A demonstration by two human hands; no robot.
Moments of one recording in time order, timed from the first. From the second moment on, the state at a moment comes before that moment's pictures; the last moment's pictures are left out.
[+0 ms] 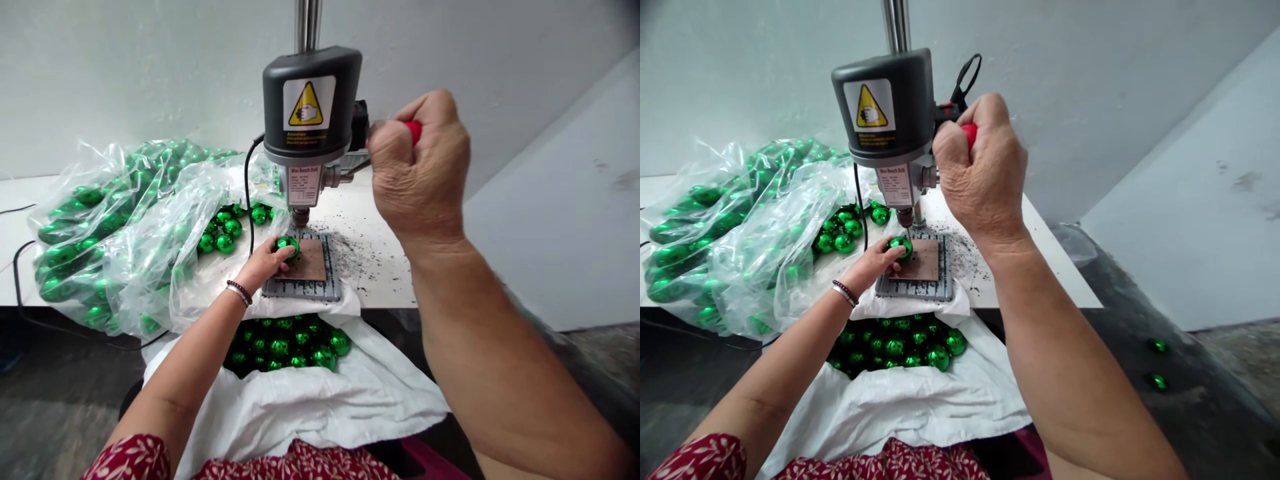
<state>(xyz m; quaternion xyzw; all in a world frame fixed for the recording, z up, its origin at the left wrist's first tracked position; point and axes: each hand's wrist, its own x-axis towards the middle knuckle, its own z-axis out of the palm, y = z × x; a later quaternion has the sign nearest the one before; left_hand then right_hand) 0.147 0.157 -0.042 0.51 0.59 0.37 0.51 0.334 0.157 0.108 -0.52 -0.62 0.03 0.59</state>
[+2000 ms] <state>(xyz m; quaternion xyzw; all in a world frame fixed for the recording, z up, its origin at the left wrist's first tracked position) 0.164 0.158 -0.053 0.64 0.61 0.32 0.34 0.333 0.142 0.003 -0.42 -0.61 -0.09 0.67</state>
